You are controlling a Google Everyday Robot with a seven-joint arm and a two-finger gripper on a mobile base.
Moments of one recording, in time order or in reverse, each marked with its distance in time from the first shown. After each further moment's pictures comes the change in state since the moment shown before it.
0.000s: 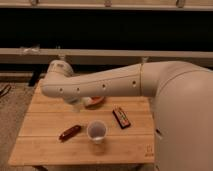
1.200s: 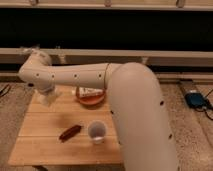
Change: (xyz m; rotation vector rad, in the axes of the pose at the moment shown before) arm 0.147 0.094 0.003 -0.084 0.268 -0.280
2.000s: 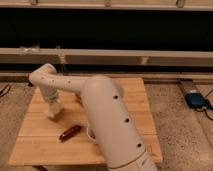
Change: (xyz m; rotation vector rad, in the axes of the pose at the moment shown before) arm 0.015 -0.017 0.142 0.307 0.171 -0.051
